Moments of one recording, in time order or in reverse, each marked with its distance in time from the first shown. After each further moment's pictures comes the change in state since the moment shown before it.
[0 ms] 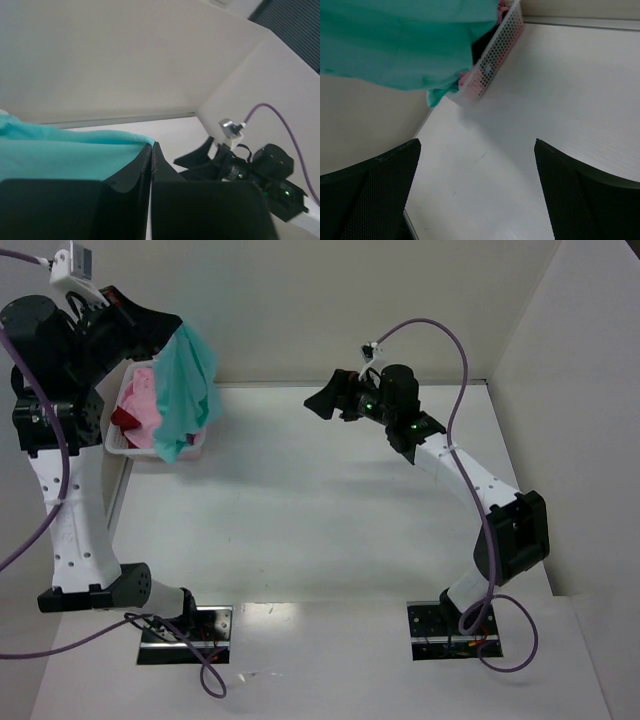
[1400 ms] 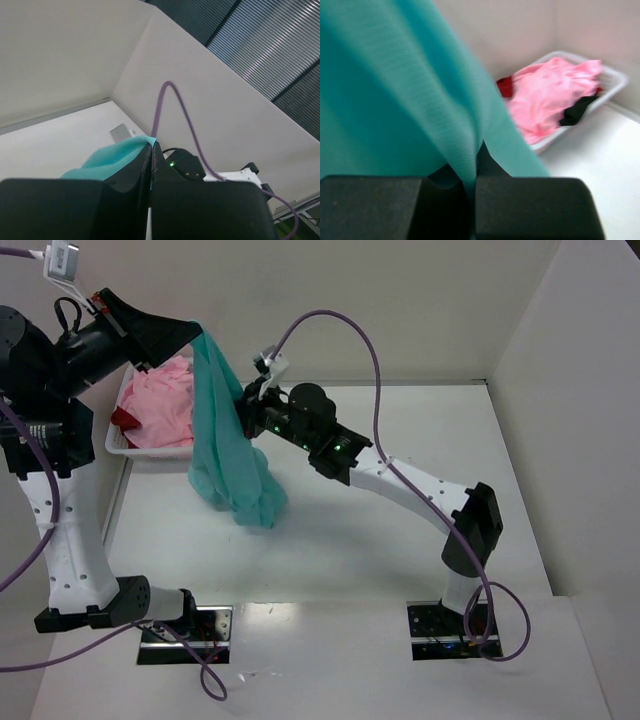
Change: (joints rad) left arm -0.001 -0.079 0.027 0.156 0.418 -0.290; right arm 0.489 0.197 0.327 0.146 0.280 -0.272
